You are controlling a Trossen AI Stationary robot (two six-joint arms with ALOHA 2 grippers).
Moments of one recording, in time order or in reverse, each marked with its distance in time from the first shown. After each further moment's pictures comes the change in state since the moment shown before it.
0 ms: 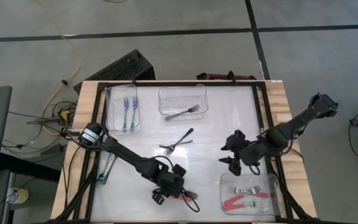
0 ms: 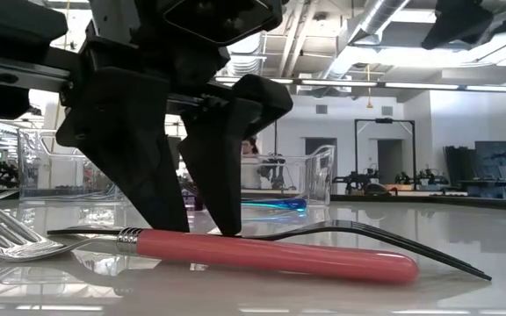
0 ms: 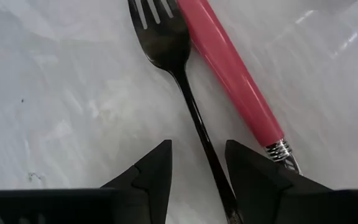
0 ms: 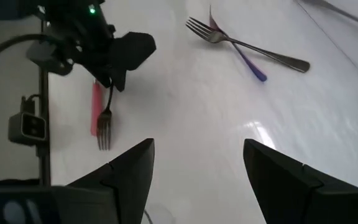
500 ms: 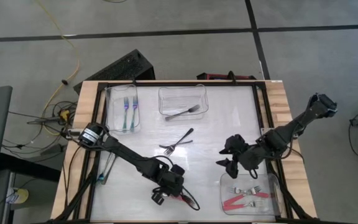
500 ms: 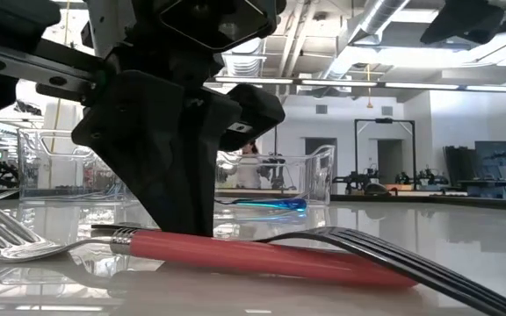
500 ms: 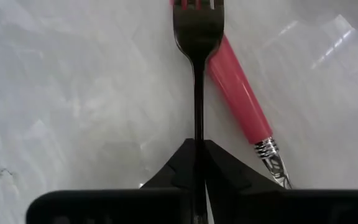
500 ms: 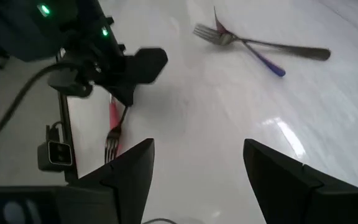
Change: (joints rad) left arm 0.015 0.010 0.001 -0.068 0.055 0.040; right arm 0.035 0.037 0.000 0.069 0.035 0.163
